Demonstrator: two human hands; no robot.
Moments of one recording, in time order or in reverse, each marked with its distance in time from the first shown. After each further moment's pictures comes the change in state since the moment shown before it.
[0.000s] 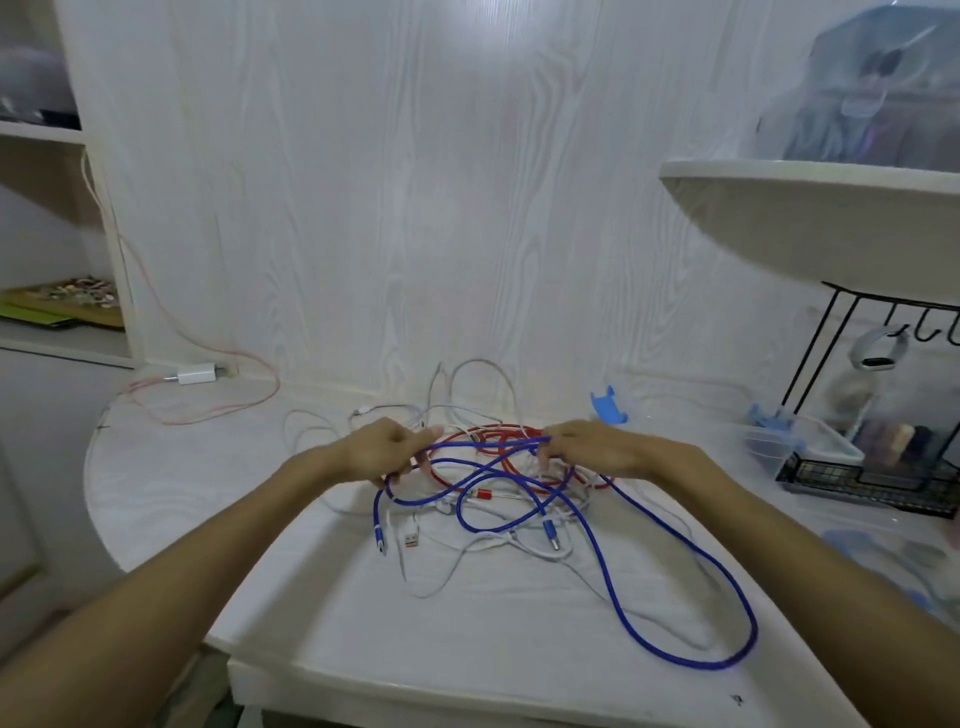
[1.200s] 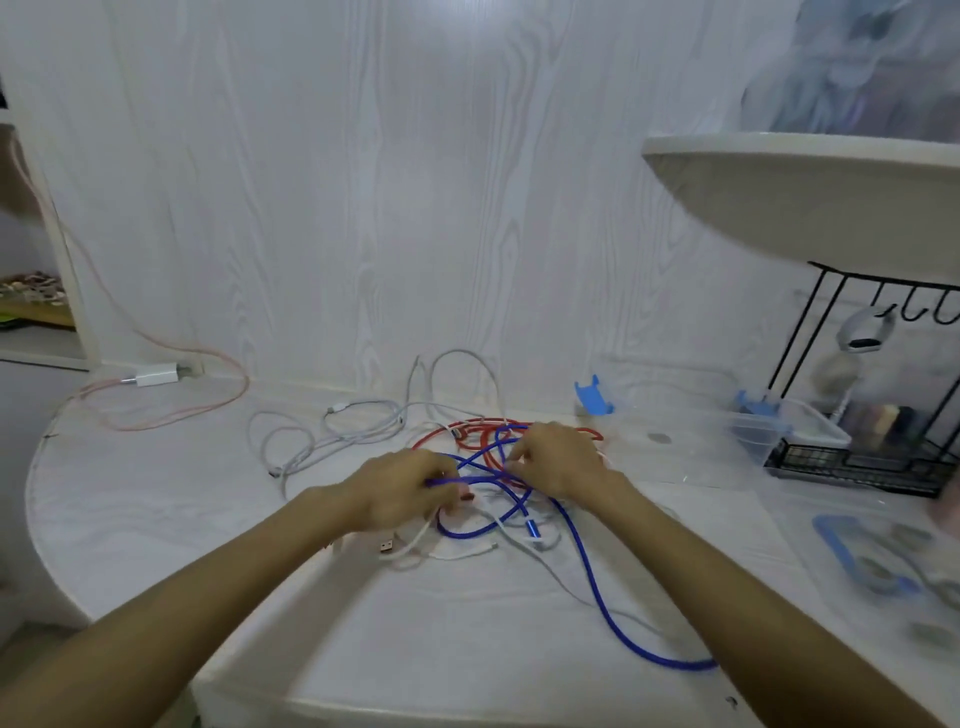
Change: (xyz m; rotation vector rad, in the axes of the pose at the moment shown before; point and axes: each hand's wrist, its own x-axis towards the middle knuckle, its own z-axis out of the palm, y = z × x) left_hand 0.004 0.008 0.044 0.504 -0.042 0.360; right_hand 0.037 0.014 0.043 -0.306 0.351 0.124
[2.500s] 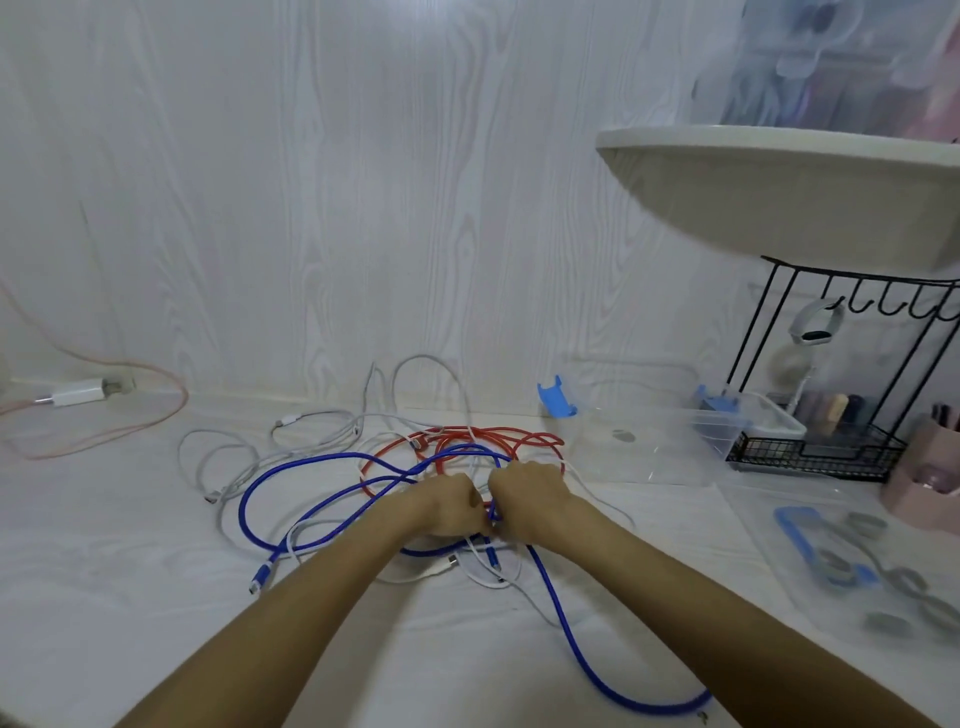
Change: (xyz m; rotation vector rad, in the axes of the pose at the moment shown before) left_hand 0.079 0.048 0.043 -0.093 -0.338 -0.172; right_hand -0.016 -0.001 0.011 -0.368 -0.176 -0.025
